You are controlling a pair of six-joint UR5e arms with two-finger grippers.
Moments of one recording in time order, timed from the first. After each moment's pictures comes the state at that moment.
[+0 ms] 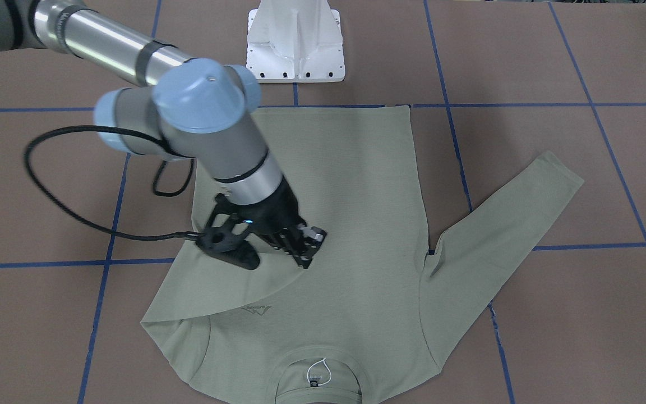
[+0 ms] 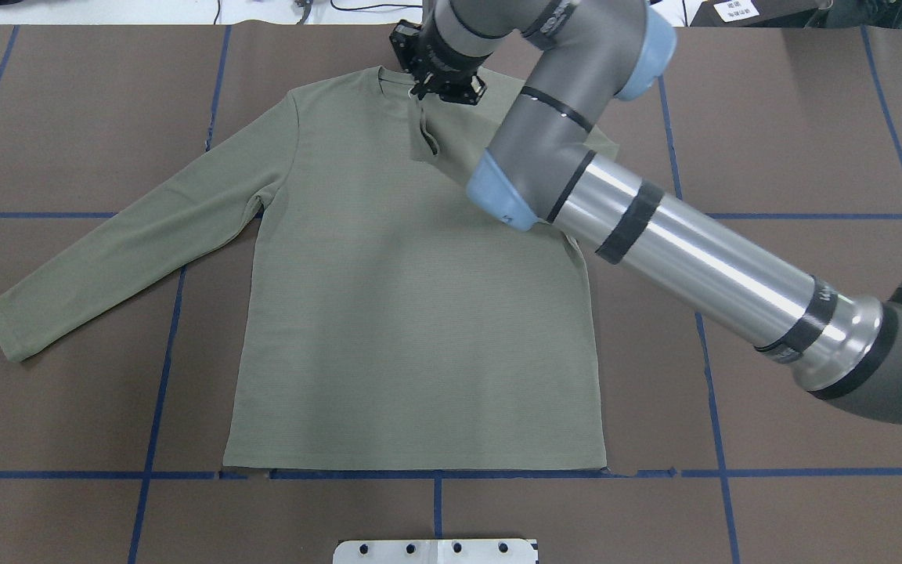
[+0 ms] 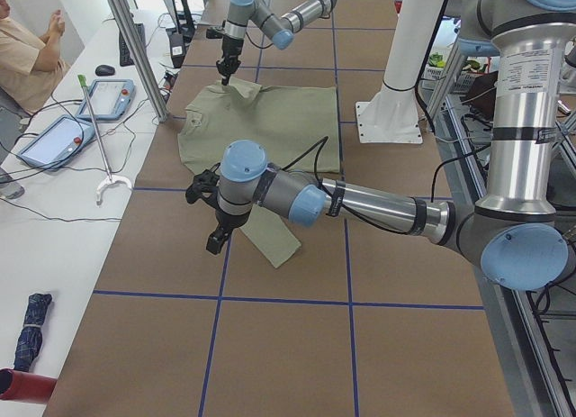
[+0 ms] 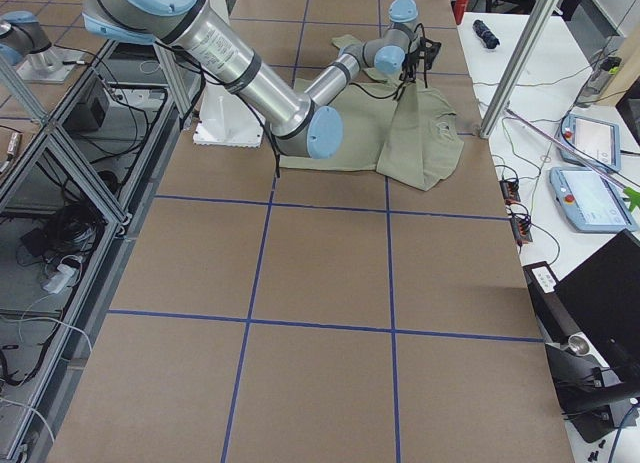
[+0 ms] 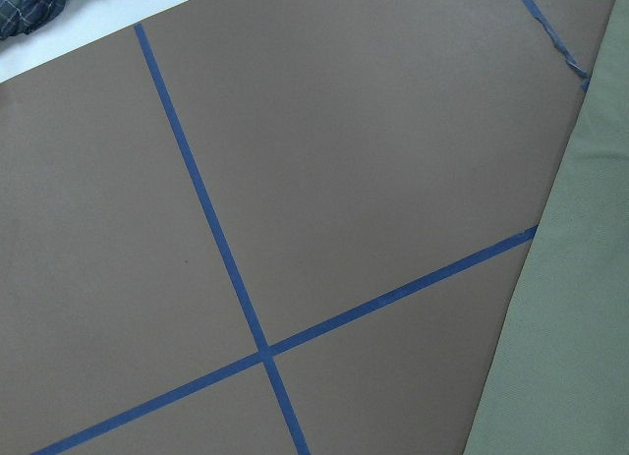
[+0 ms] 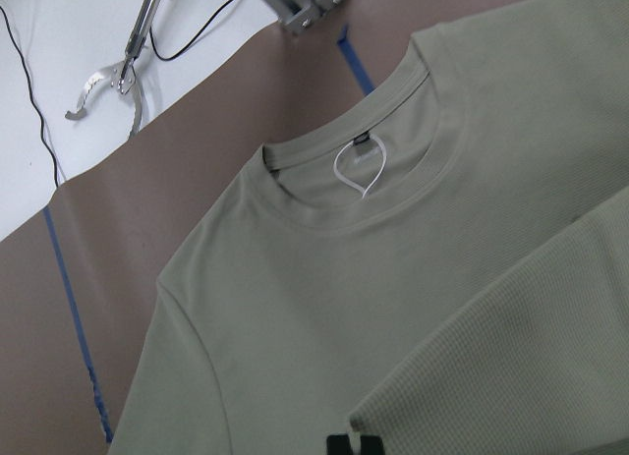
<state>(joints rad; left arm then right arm) -1.53 -1.56 -1.77 -1.81 -2.34 0.09 0.74 -0.50 1.17 -1.16 1.92 1.67</state>
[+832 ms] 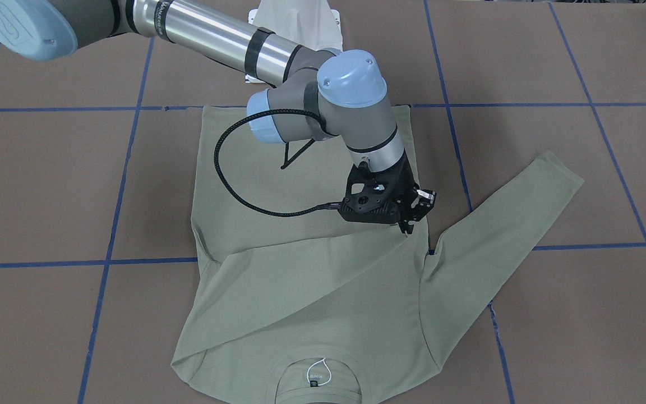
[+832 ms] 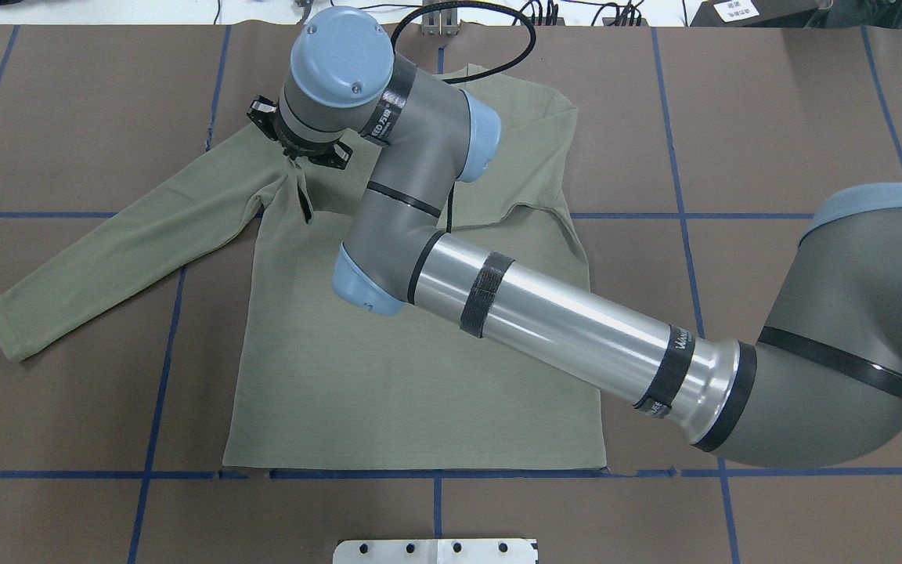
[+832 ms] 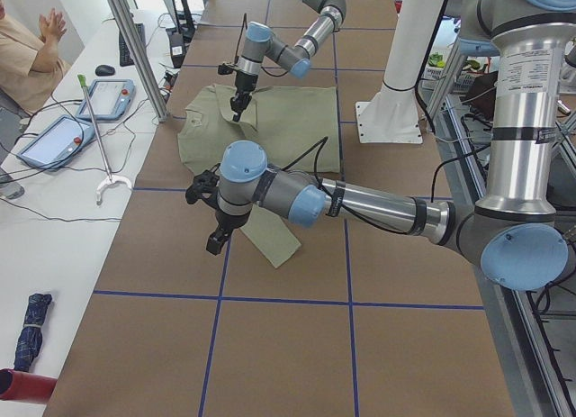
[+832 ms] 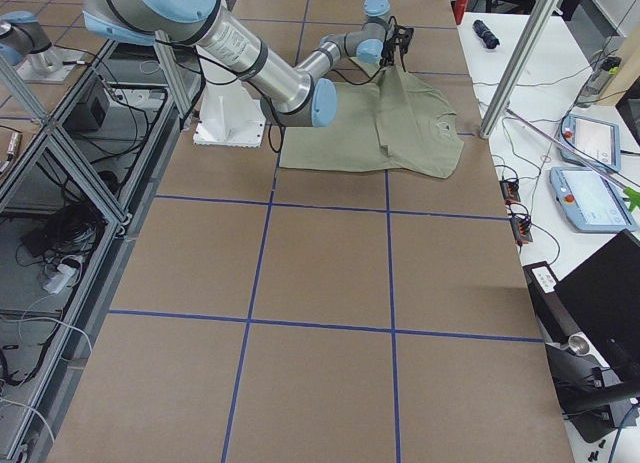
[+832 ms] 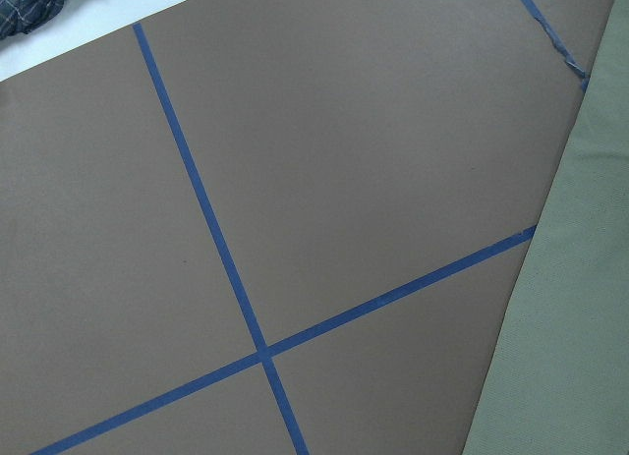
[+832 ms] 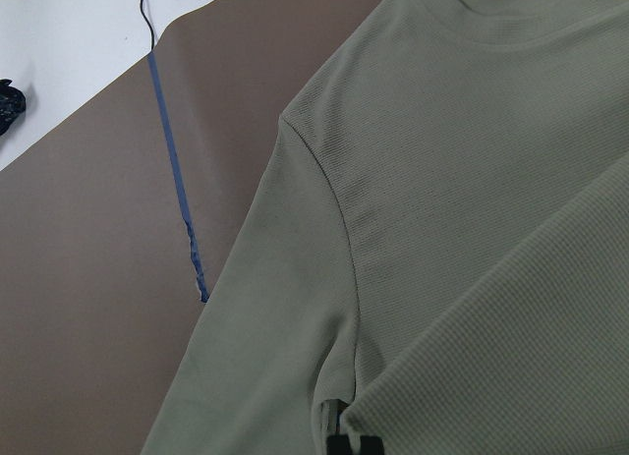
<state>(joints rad) -1.53 -1.56 -1.77 -1.81 -2.34 0.09 0.59 -0.34 0.95 -0.97 1.80 1.67</state>
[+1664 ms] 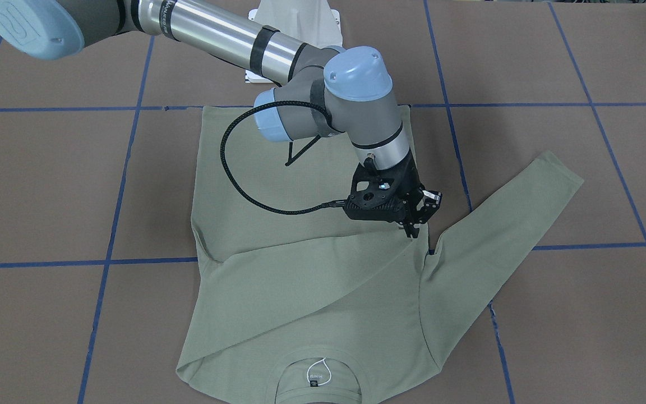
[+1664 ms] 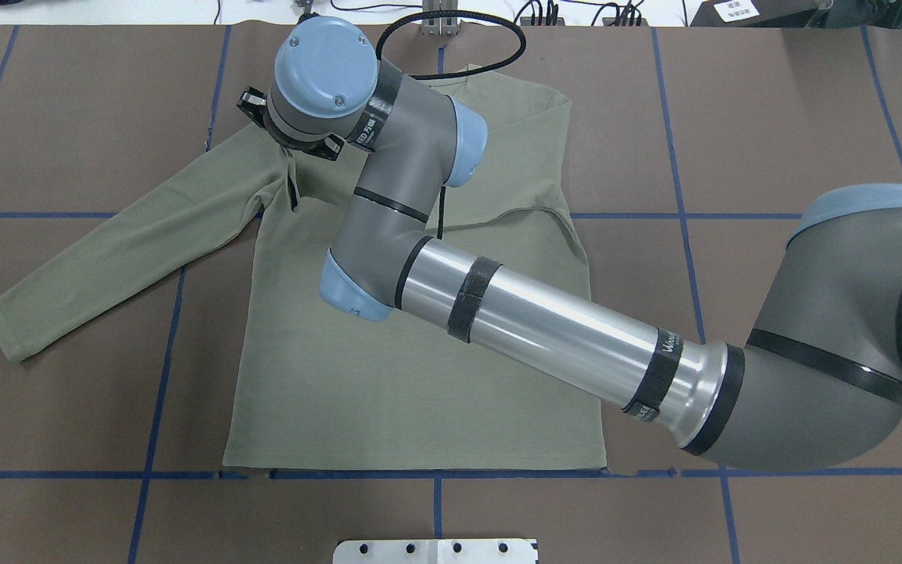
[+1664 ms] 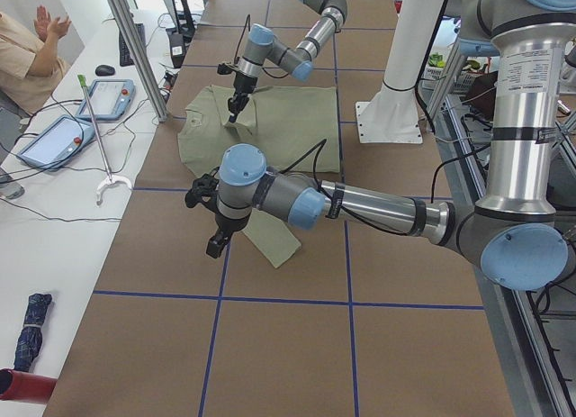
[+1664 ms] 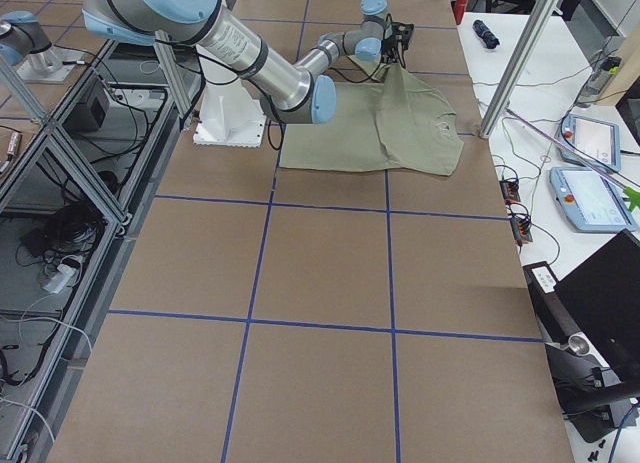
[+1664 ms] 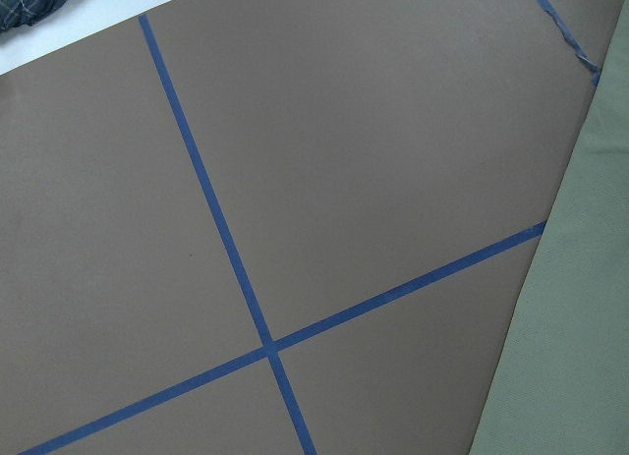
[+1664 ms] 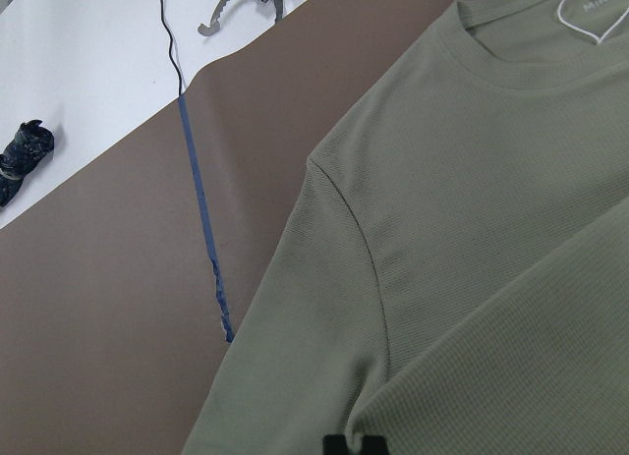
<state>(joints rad) -1.53 -1.56 -1.76 -1.82 -2.34 0.09 0.58 -0.30 0.91 -0.95 1.70 1.67</state>
